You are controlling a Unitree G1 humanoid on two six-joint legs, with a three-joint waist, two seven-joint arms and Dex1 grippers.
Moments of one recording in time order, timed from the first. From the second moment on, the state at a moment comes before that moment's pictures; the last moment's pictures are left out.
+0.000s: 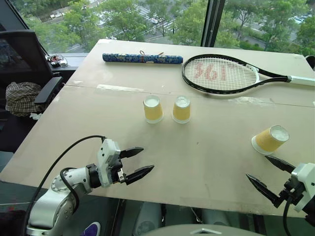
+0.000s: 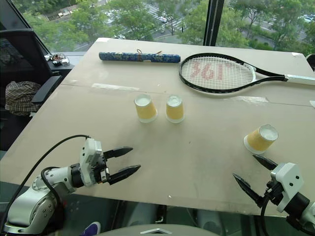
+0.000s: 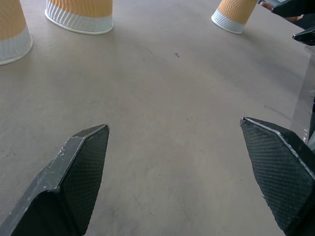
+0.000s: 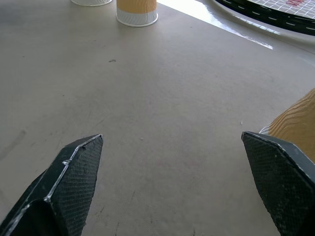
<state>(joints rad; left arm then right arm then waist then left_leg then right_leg) 0.25 0.68 0.15 -0.42 -0.61 0.40 -0.98 0.69 -0.52 -0.44 -0.61 0.46 0.15 0.83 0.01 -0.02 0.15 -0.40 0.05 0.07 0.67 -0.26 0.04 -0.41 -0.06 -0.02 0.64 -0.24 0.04</state>
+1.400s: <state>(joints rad) -0.09 0.65 0.03 -0.49 -0.73 0.43 -1.07 0.21 -0.27 -0.41 -0.57 0.29 0.56 0.13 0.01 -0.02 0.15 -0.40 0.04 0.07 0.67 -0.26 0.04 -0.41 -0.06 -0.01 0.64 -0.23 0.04</state>
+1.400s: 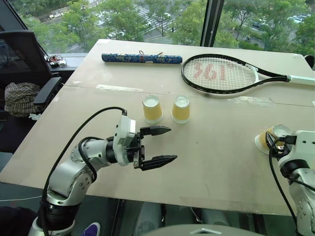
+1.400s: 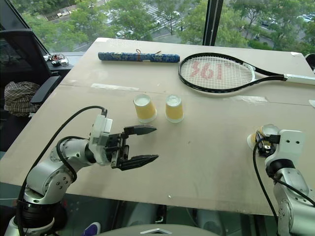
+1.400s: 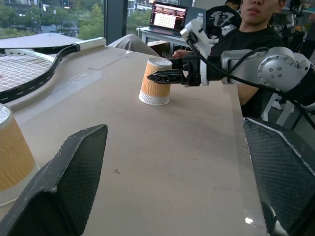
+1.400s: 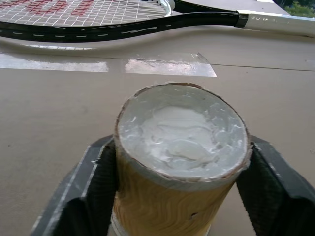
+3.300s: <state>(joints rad) -0.34 0.55 -0.03 -0.29 -0.49 0.54 -0.68 0.18 -0.52 -0.35 -0.55 0.49 0.33 0.62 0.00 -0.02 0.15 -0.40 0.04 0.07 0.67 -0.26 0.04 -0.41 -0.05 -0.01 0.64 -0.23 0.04</state>
